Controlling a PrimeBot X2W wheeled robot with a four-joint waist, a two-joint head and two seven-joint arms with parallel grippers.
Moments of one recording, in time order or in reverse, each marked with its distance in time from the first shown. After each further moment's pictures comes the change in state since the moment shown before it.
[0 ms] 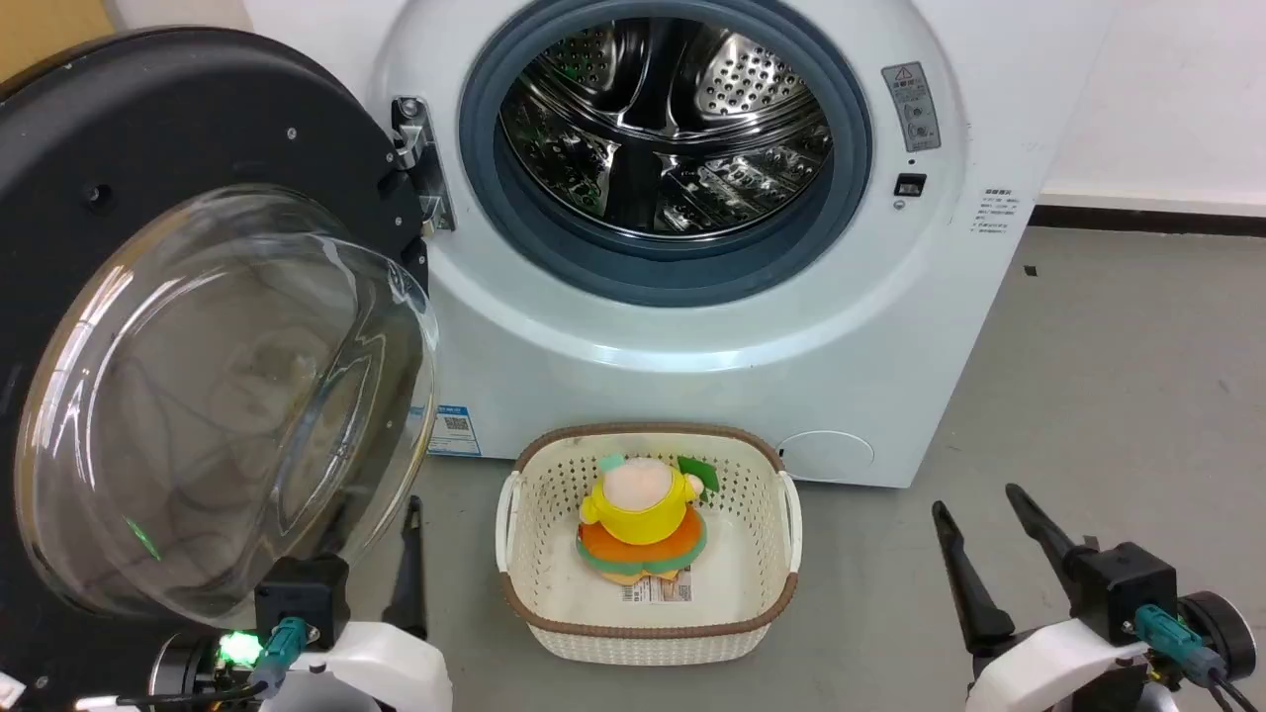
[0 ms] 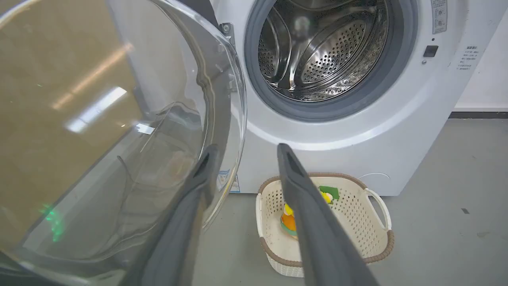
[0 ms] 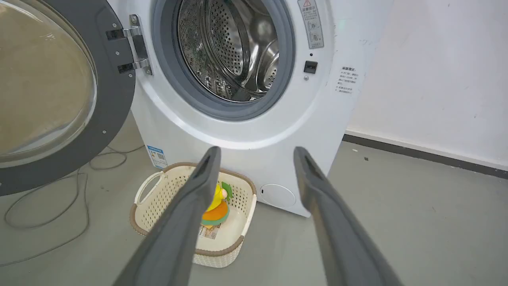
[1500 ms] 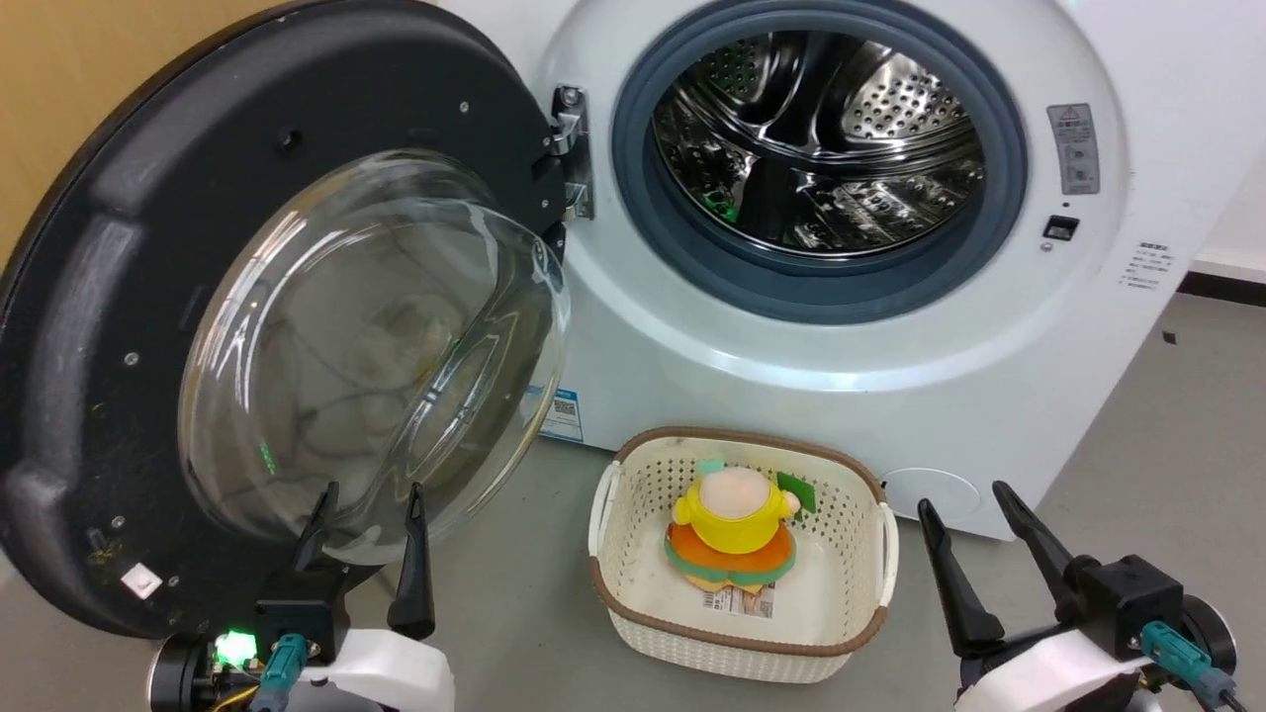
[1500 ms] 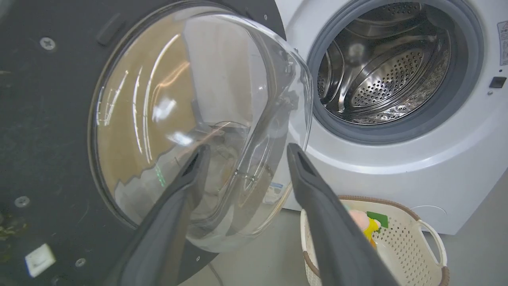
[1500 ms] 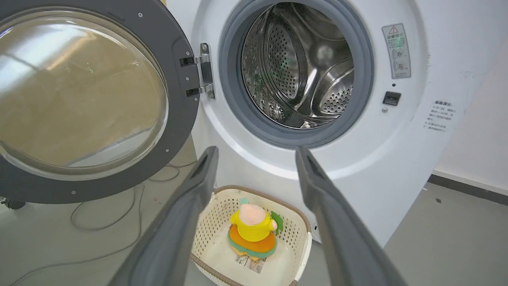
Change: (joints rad) left arm 0.002 0.013 -0.031 -0.005 0.000 0.057 -0.083; right arm 0.001 -0.011 0.031 0.023 0.073 0.000 -0.084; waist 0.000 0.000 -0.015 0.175
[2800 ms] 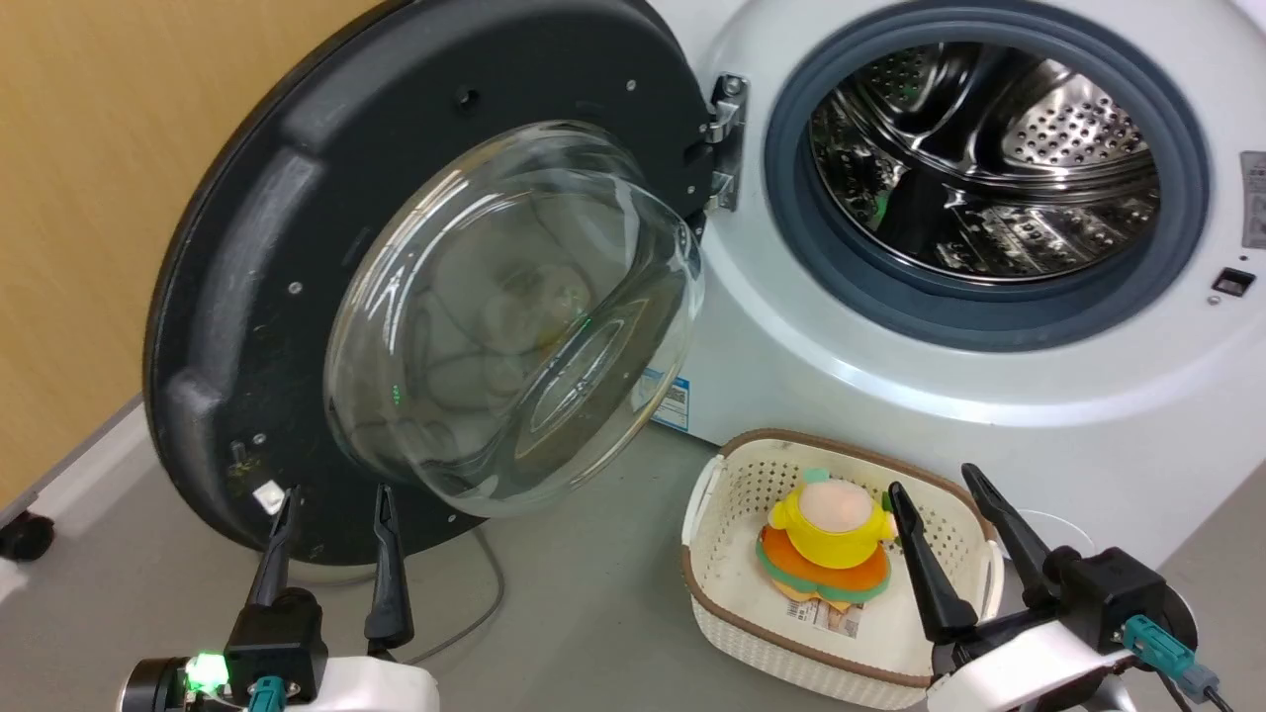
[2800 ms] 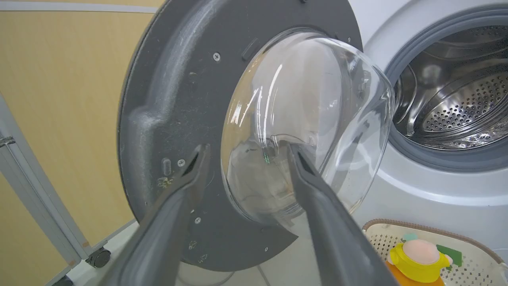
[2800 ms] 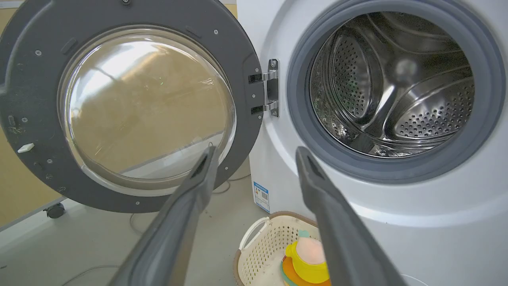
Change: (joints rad) left arm 0.051 0.028 -0.018 -0.068 -0.008 0.093 -0.091; right arm -0.049 -0.036 0.101 0.054 0.090 0.000 -0.088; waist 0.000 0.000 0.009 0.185
